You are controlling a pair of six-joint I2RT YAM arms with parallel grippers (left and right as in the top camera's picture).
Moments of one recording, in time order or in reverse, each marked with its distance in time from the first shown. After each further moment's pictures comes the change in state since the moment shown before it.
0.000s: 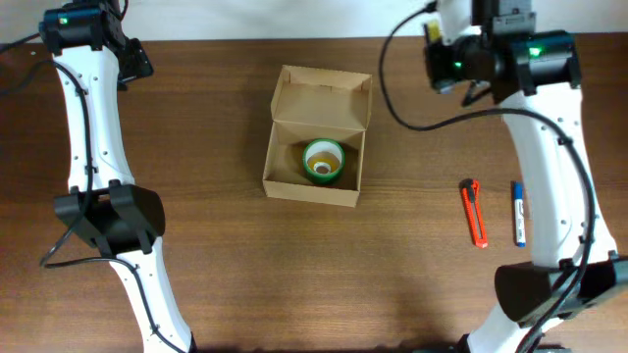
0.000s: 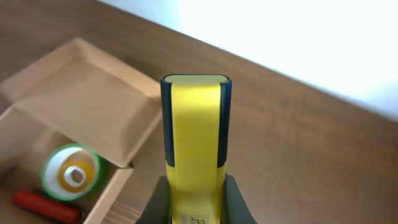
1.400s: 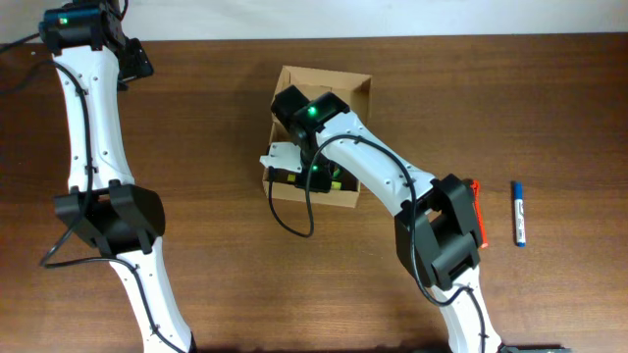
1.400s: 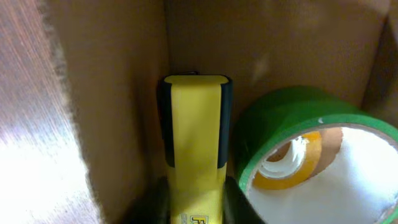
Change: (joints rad) left arm 0.000 0.000 0.000 0.000 0.000 0.000; right arm 0.449 0.412 -0.165 -0.126 -0.024 -0.491
